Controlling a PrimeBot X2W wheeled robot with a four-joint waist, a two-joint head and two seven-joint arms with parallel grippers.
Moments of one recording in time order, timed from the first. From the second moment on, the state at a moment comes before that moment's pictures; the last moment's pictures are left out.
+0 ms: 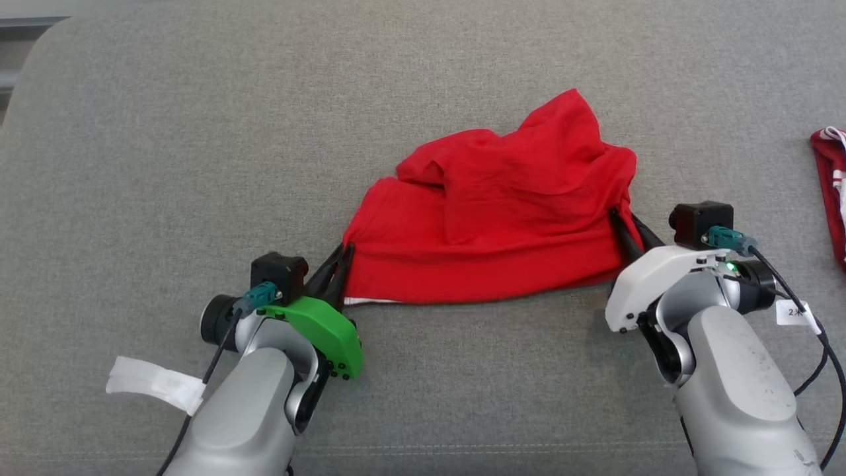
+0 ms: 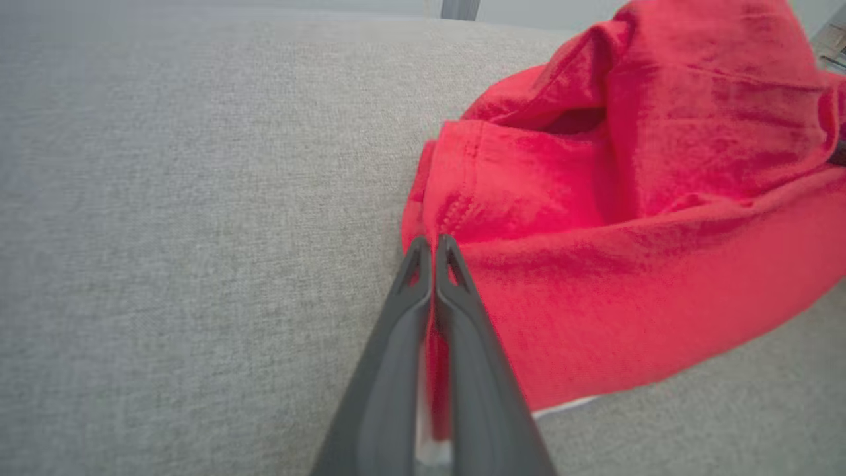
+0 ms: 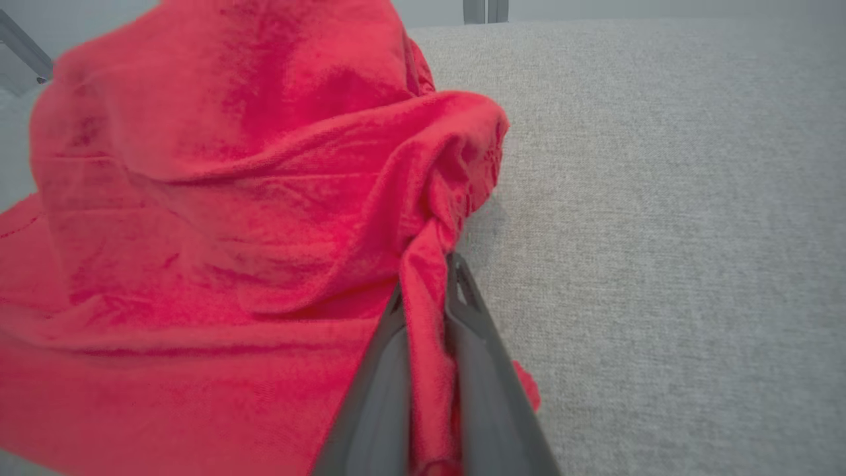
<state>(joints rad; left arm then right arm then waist) -0.55 0.09 -0.57 0.77 -0.52 -0.09 -0.23 -0.45 -0.05 0.02 0.50 0.15 0.13 0.04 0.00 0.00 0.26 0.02</state>
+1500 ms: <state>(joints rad) -0.72 0.08 -0.42 0.80 -0.53 -0.03 -0.26 -0.86 -0.17 0.21 0.77 0.35 0.13 0.16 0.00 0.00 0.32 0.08</state>
